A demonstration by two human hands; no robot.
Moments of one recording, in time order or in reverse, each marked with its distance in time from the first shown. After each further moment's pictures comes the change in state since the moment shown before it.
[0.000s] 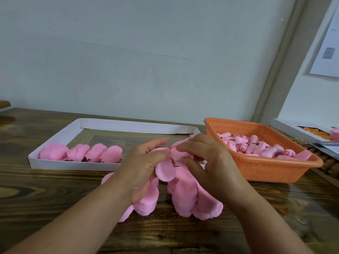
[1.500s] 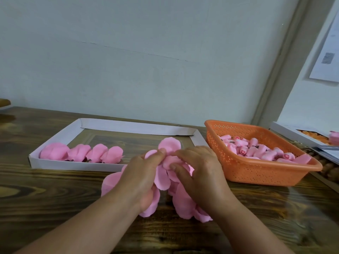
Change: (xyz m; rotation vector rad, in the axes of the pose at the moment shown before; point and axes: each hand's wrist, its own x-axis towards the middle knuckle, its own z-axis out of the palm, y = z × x) left_hand -0.001 -0.014 0.005 -0.058 0.208 -0.083; right_hand -0.002 -0.013 0.027 -0.192 0.107 0.041
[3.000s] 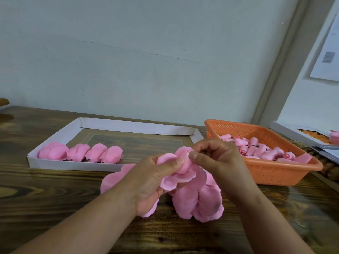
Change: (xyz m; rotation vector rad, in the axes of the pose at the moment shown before) left_hand -0.012 0.007 0.003 -0.076 -0.363 -0.123; right_hand 0.003 0.030 -0.023 0.828 -0.101 0.415
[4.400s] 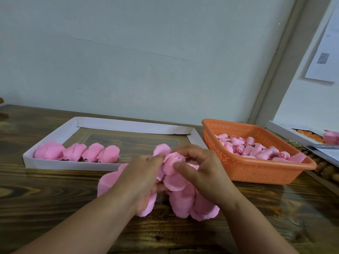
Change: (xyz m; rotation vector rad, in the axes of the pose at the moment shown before) left_hand -0.001 0.005 0.005 0.184 0.308 -0.017; right_hand -0.003 0.003 0.020 -0.260 -0.106 -0.002
